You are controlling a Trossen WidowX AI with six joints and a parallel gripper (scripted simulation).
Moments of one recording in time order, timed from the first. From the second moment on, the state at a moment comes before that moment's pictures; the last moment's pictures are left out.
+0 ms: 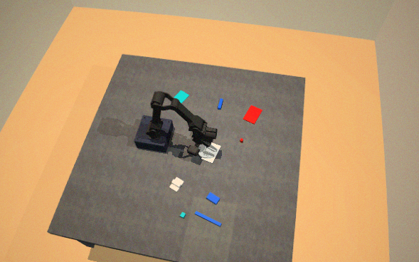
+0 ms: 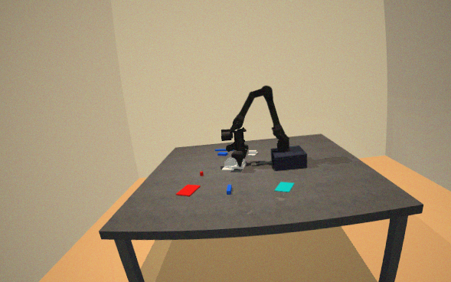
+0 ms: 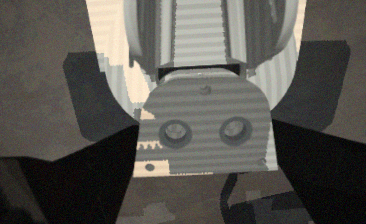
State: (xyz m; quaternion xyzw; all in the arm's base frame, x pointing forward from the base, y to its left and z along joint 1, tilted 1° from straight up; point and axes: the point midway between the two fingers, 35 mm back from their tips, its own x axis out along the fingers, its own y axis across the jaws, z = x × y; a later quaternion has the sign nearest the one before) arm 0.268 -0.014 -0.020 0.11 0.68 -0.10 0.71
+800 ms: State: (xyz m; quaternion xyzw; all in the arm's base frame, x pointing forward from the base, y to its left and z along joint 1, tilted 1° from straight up) arm 0.268 -0.014 -0.025 0.11 0.68 -0.10 0.71
